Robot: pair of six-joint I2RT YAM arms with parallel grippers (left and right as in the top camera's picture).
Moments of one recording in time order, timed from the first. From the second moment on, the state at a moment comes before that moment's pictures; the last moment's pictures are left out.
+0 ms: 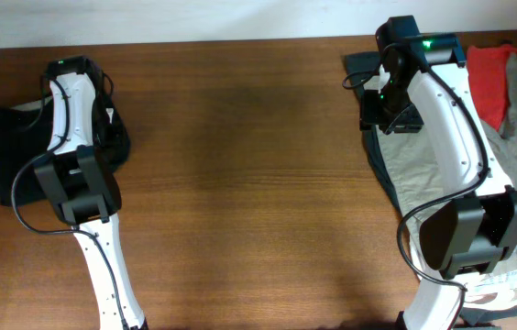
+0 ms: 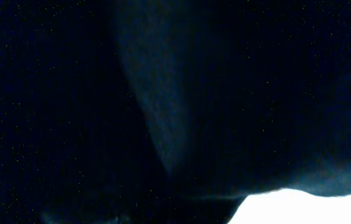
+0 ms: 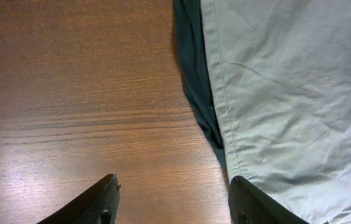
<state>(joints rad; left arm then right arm) 0.20 2.69 2.50 -1.69 -0.12 -0.05 0.09 2.00 2.00 -1.47 0.06 0.21</state>
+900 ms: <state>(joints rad) -0.03 2.18 1.88 -1.69 -0.15 -0.05 -0.02 2.00 2.00 -1.52 -0.16 0.04</state>
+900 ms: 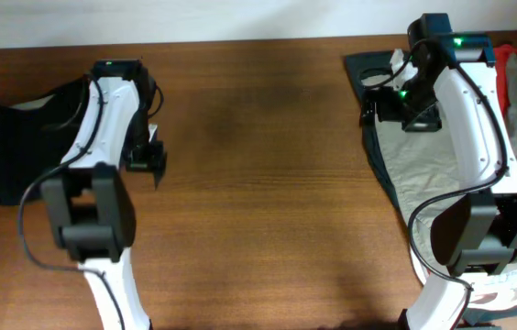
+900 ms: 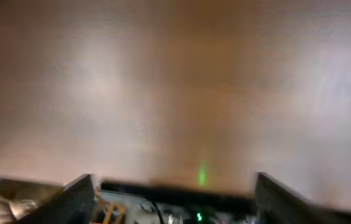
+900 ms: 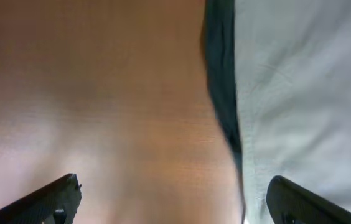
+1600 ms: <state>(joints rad) -0.01 0.69 1.04 -1.03 -0.15 -0.06 -0.02 1.03 1.06 -0.98 -0.14 0.08</state>
